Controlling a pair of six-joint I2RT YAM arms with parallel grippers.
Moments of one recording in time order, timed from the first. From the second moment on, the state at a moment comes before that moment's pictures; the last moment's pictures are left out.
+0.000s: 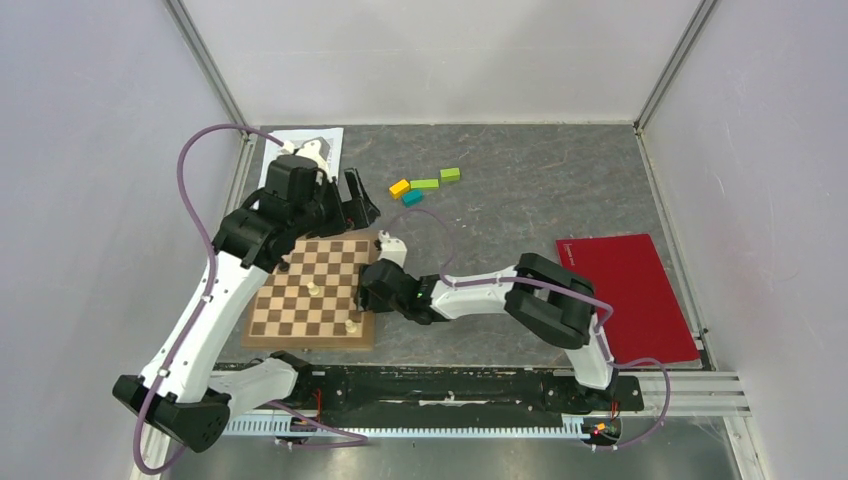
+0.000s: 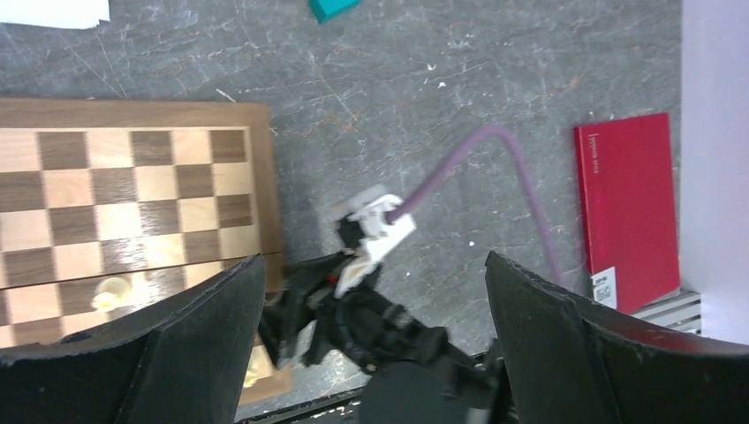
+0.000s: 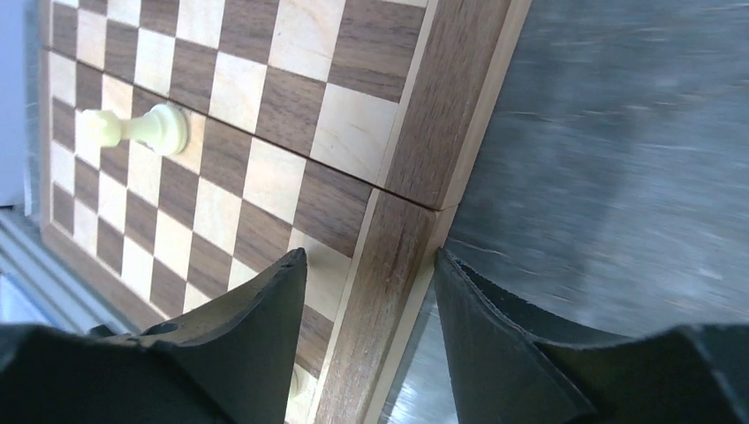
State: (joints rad) left arm -0.43 1.10 1.31 -0.87 0.00 -0.53; right arm 1.18 2.00 1.20 0.09 0.31 0.93
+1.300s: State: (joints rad) left arm -0.43 1.06 1.39 -0.83 0.11 -0.55; right arm 1.14 1.91 1.15 0.34 0.15 0.75
